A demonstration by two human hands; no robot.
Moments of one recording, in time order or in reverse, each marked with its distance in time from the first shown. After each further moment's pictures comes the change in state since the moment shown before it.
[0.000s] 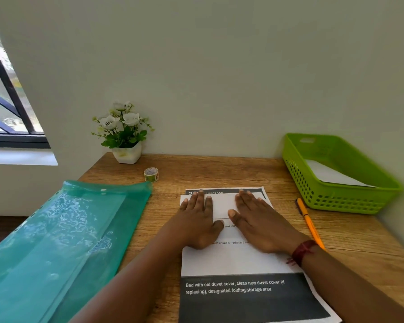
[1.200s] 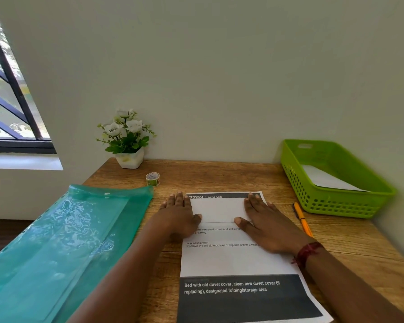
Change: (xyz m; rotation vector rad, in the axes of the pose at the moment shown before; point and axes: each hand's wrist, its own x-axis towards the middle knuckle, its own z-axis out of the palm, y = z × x) left_hand -0.002 -0.027 -0.017 -0.095 -0.054 -0.229; right_hand -0.004 0.023 -0.004 -0.058 -0.008 0.023
